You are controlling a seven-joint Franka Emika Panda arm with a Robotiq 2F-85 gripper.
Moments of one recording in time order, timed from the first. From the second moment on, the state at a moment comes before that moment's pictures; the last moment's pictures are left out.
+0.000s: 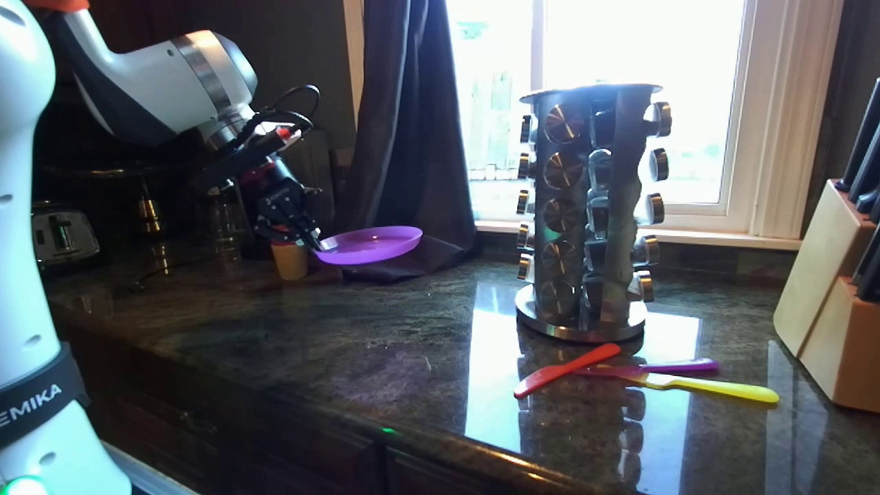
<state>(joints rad) 0.13 -0.21 0.24 -2.74 -0.80 2.48 0.40</state>
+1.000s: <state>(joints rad) 0.16 -0.20 0.26 -2.74 -0.89 2.56 0.28</state>
